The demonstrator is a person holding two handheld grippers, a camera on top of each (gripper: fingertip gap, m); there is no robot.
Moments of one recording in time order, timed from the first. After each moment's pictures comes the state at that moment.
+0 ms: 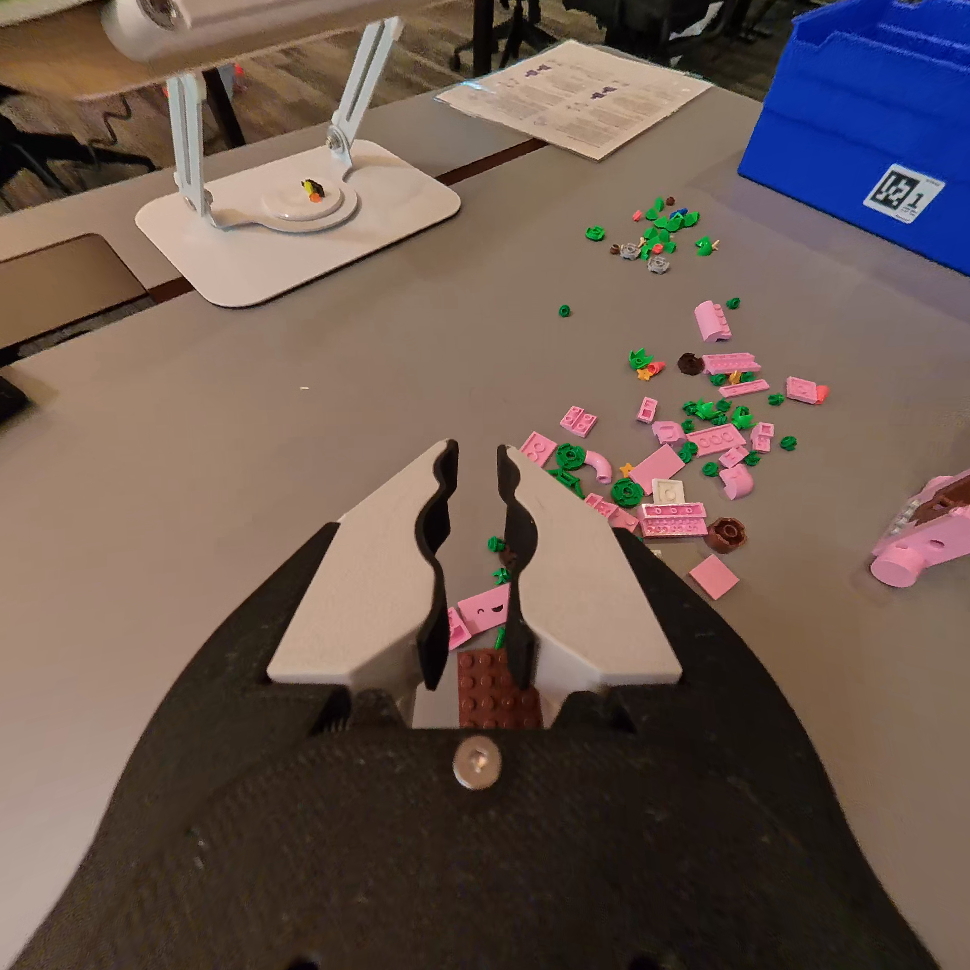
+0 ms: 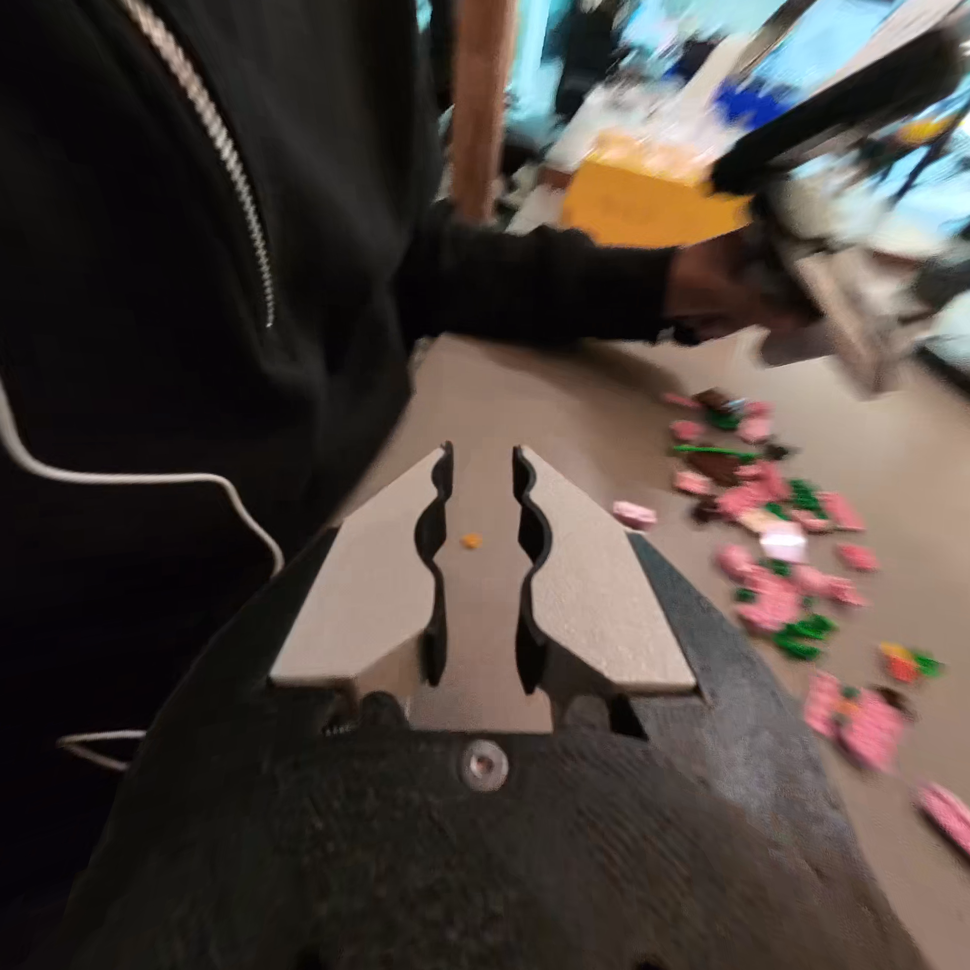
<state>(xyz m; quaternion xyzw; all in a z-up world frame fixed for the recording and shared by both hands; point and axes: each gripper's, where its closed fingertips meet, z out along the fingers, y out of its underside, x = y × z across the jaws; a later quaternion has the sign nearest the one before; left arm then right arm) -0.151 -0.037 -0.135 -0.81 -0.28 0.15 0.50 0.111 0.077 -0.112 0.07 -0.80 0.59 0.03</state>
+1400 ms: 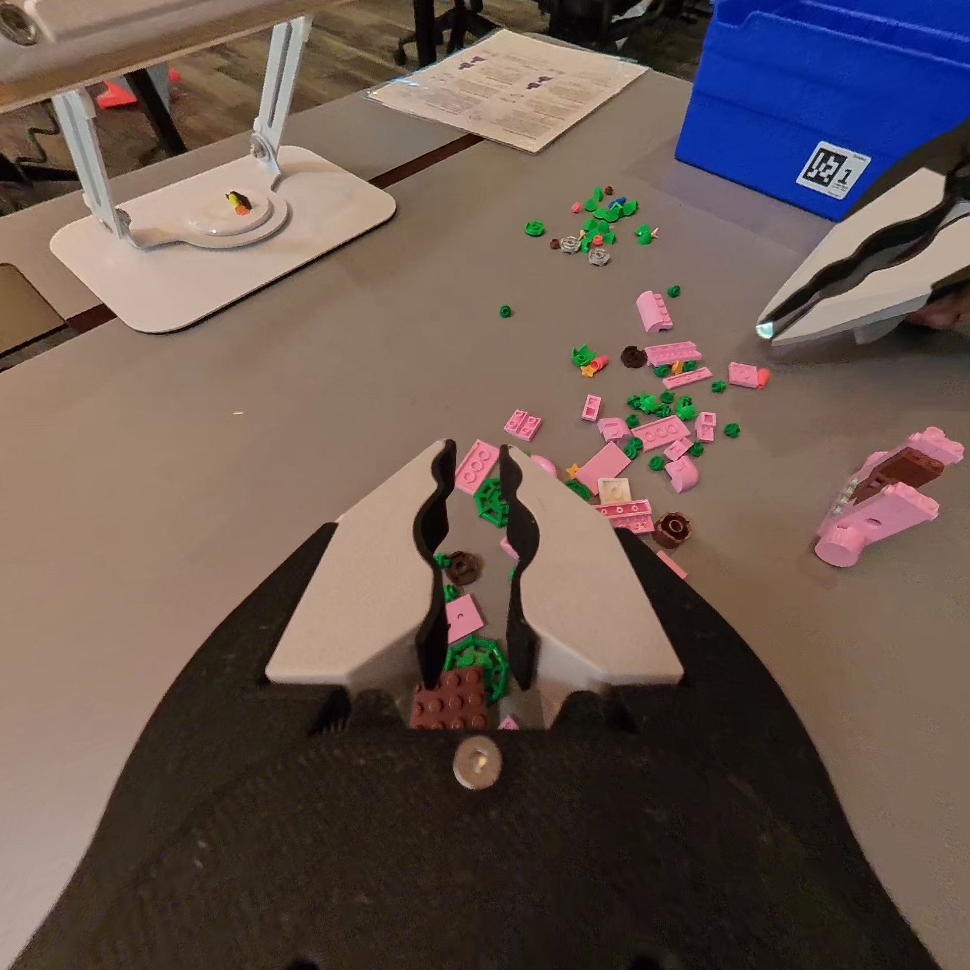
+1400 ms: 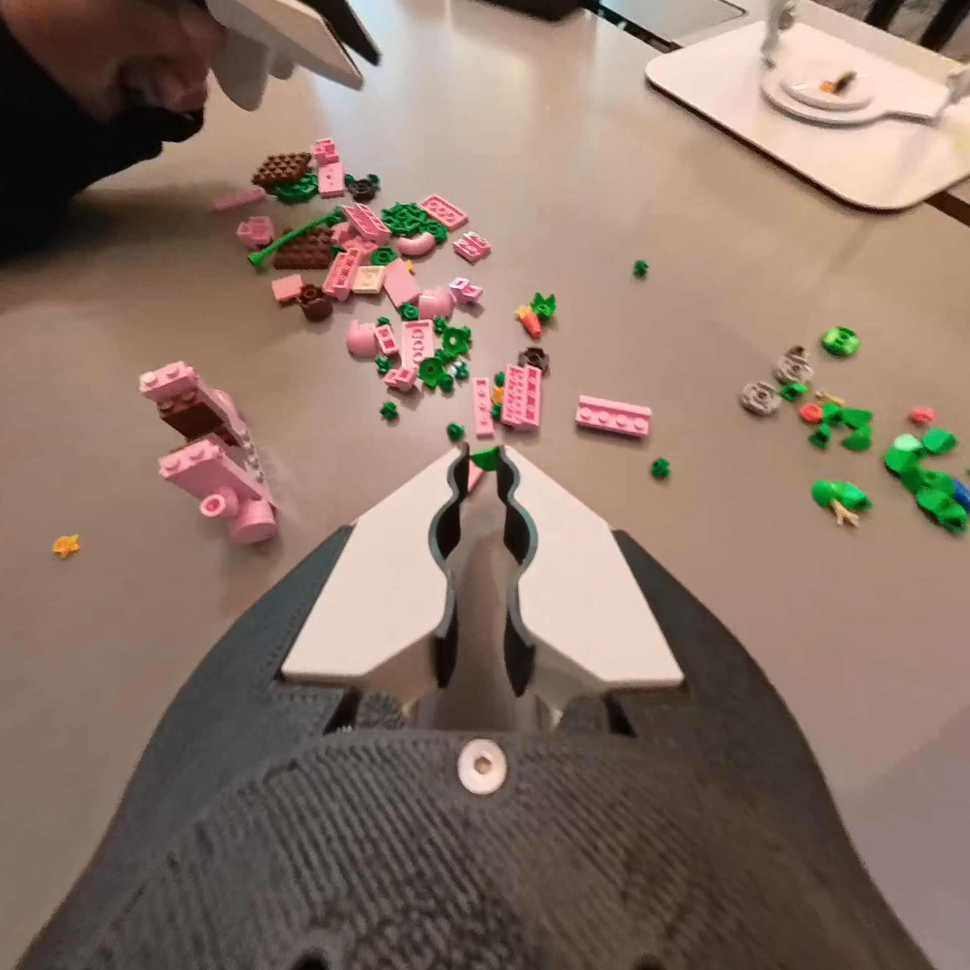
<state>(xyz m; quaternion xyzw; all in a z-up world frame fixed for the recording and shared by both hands) -0.132 -0.014 -0.134 -0.82 -0.24 0.13 0.50 -0.049 0.158 -0.170 -0.31 -0.82 0.46 0.16</state>
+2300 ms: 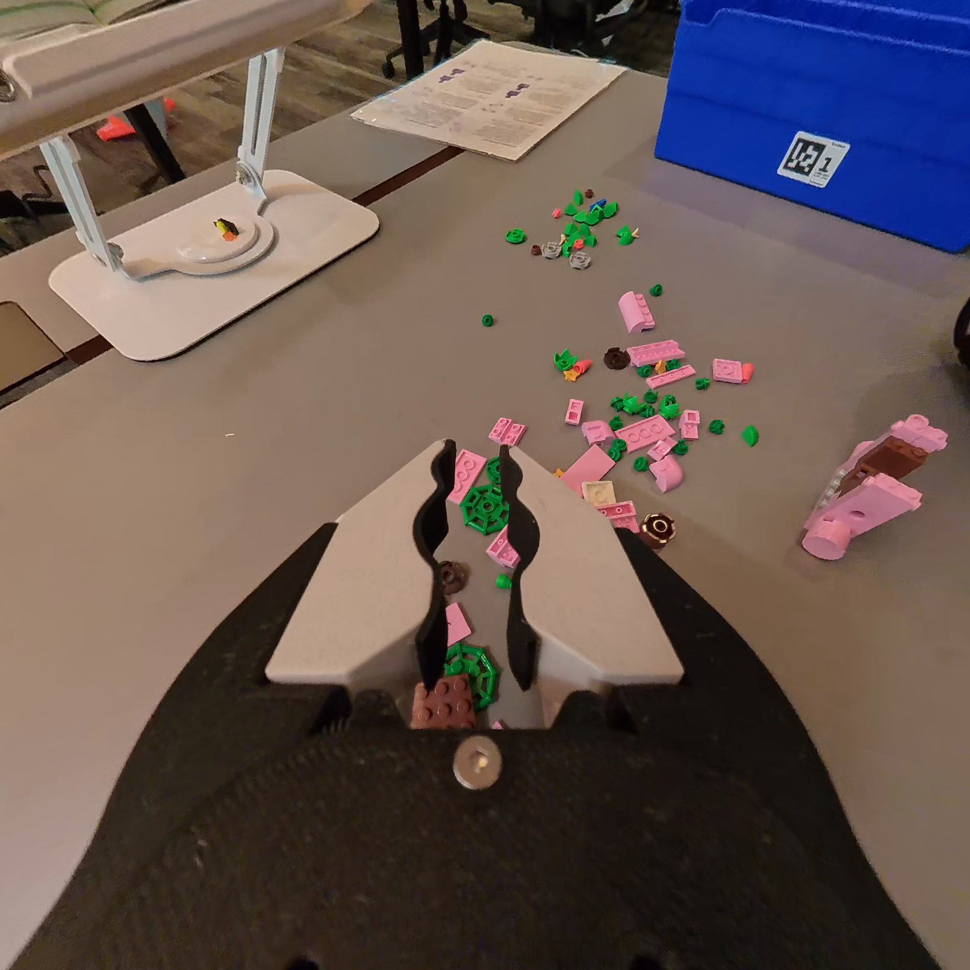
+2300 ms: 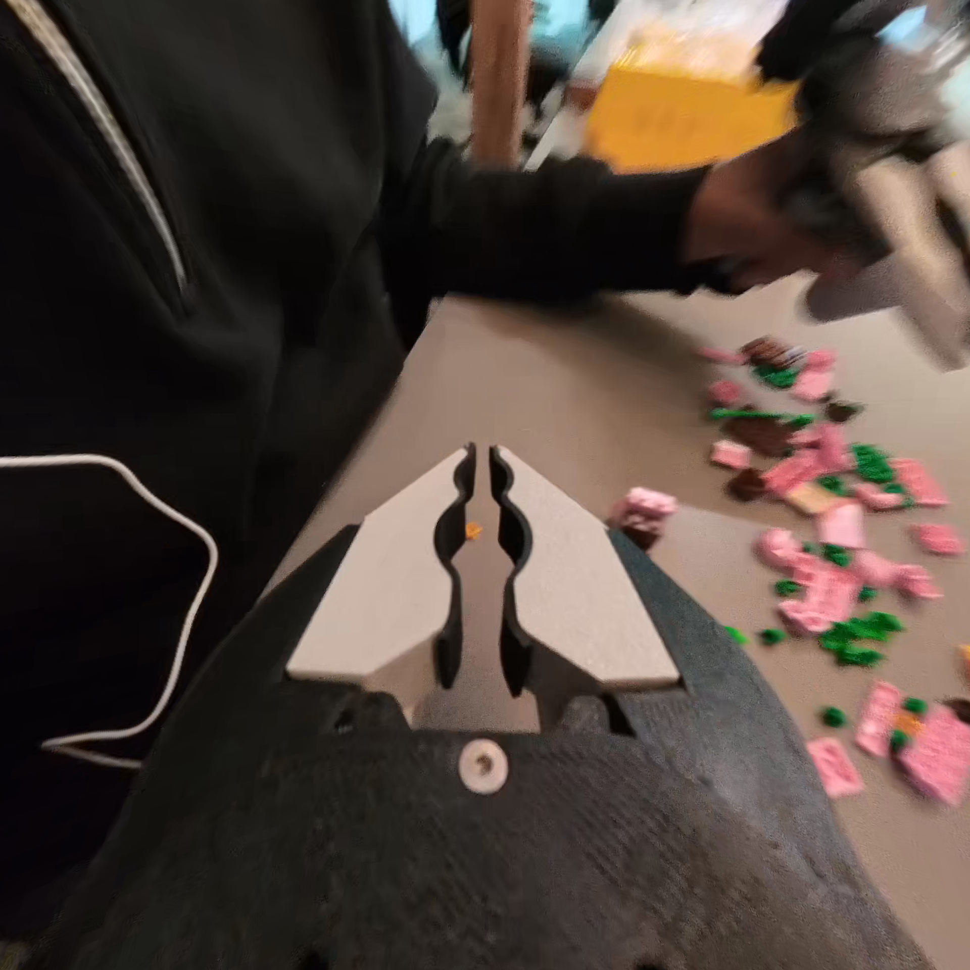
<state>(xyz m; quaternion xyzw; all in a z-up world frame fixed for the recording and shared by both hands) -0.124 -0.007 -0.129 -0.83 -0.22 0.14 0.50 0.103 0.064 -0.132 0.06 -0.83 0.55 -0.02</state>
